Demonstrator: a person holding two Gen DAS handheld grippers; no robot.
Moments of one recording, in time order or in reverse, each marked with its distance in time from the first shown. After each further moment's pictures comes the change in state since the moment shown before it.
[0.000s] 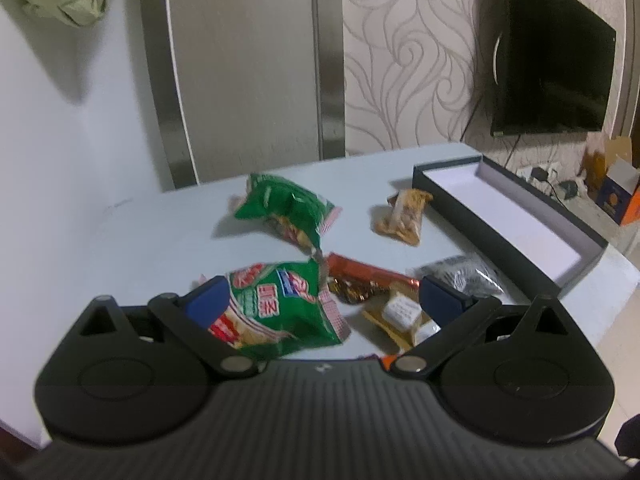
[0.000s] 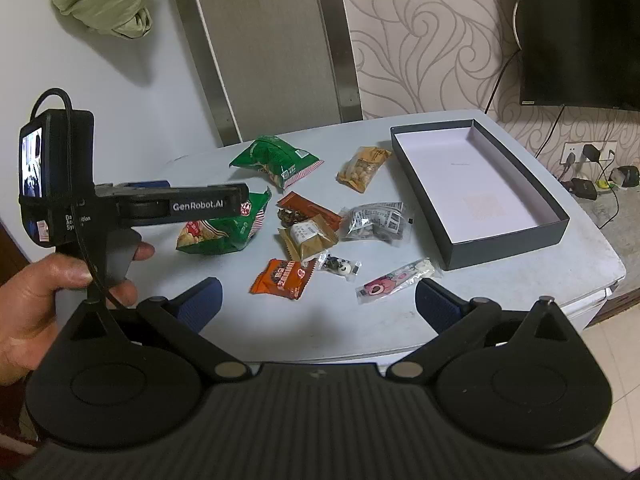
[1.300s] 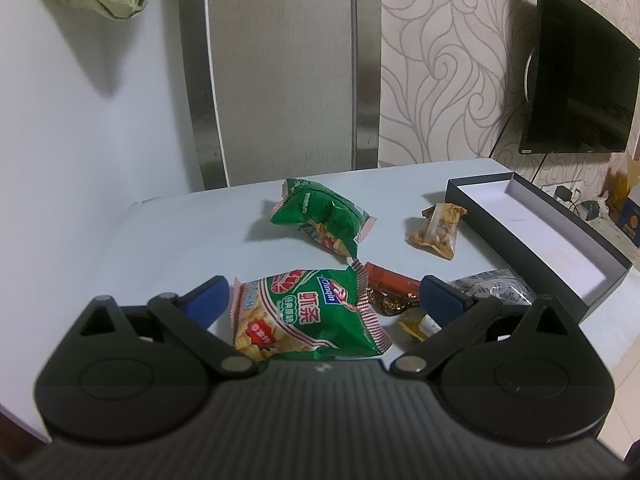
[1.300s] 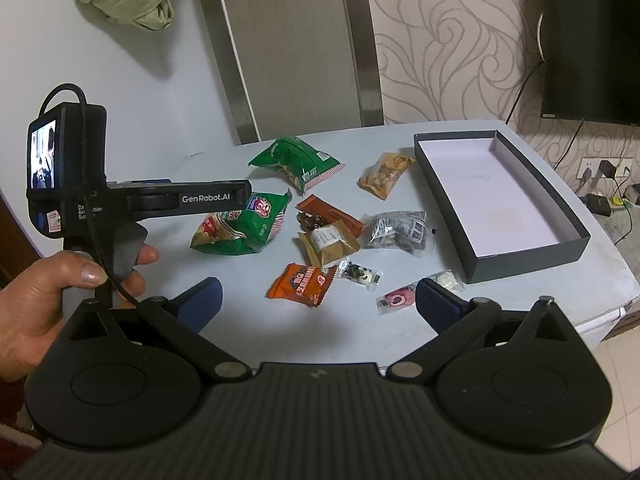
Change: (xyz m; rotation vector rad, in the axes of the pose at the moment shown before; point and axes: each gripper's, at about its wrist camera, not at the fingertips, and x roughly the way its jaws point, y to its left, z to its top) left arm 0.000 0.023 0.002 -0.055 -0.035 0.070; right arm 0.010 0.013 0.004 -0.048 -0.004 0.032
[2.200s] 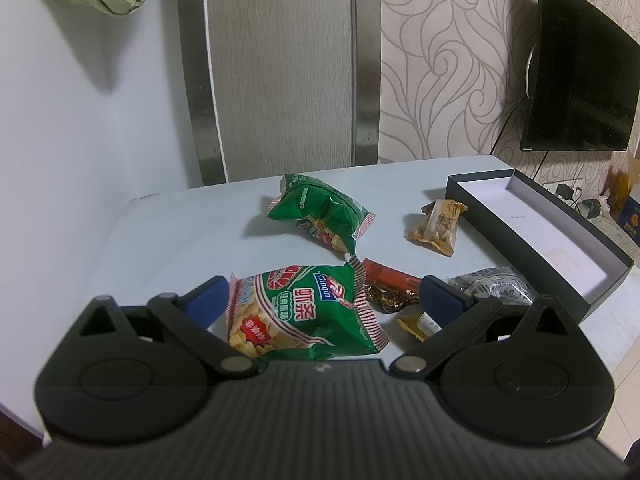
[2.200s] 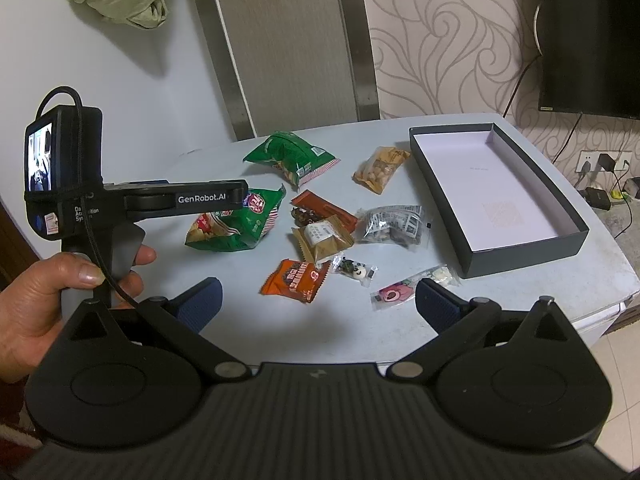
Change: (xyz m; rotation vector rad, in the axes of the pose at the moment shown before) left arm 0.003 -0.002 -0.003 -0.001 0.006 0.000; right arm 0.001 -0.006 0.002 0.011 0.015 -0.001
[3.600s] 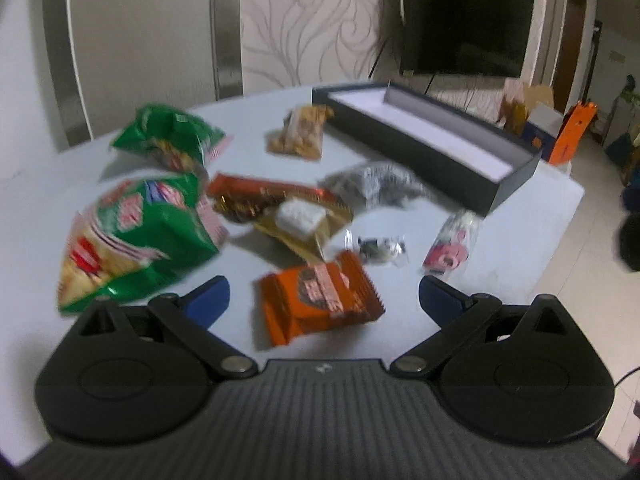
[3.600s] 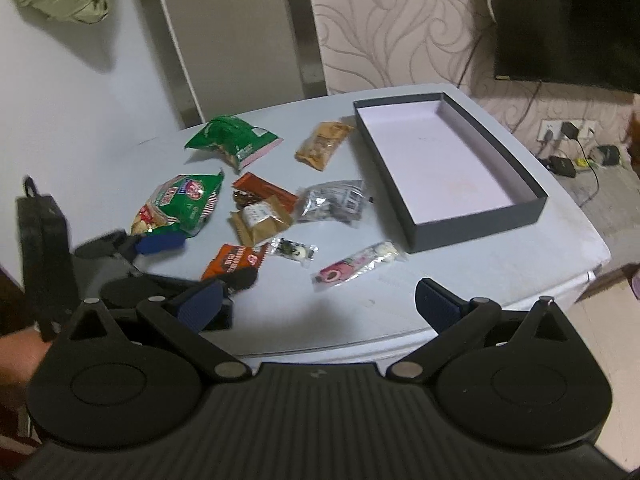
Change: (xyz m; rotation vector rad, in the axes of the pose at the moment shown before) left arm 0.038 -0.050 -0.068 0.155 0.134 -0.338; right arm 0.013 -0.037 -0.003 0.078 0.061 -0.115
